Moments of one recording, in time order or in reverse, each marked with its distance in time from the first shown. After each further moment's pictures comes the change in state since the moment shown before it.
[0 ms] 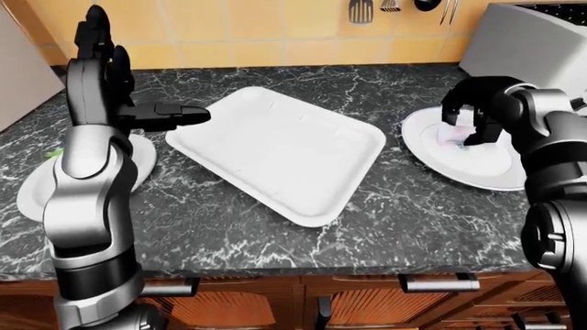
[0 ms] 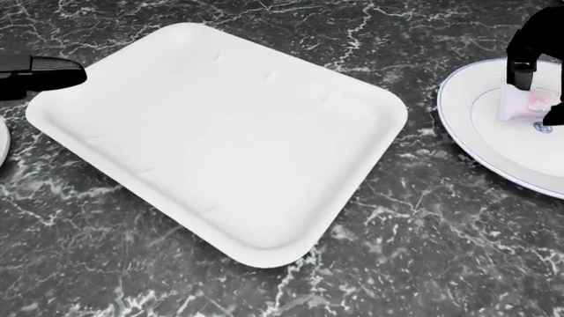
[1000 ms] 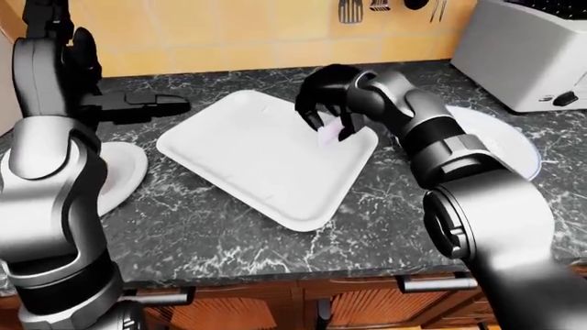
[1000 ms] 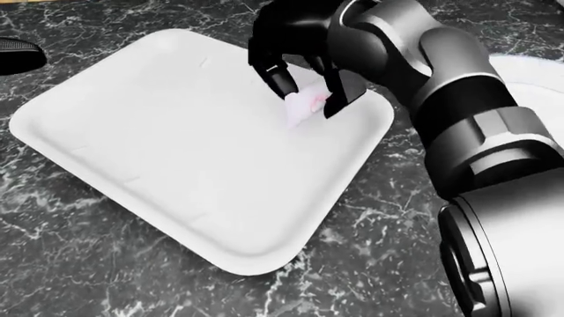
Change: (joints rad) left arm -0.020 0.073 0.050 -0.150 -0.021 0.175 0.013; right arm -0.215 0.459 0.084 0.064 0.016 -0.347 -0.063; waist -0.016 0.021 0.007
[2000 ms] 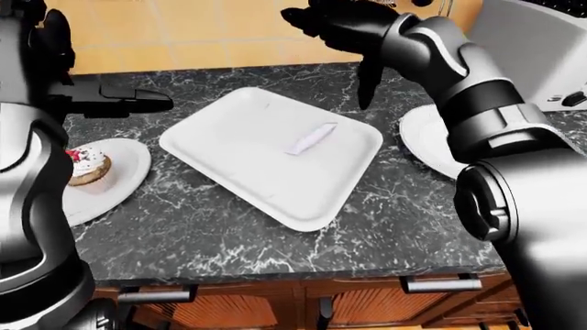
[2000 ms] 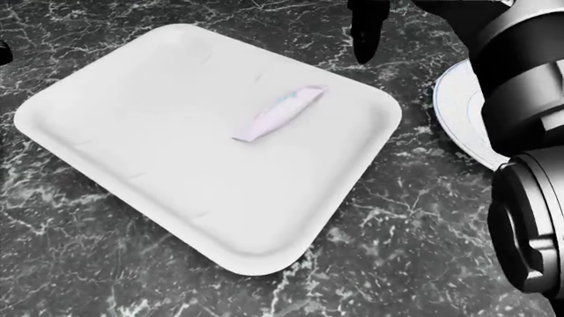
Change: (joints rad) left arm -0.022 0.121 0.009 -0.033 0.000 0.077 -0.069; right arm -0.105 -0.125 -0.038 -0.054 0.098 -0.083 -0.022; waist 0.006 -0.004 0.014
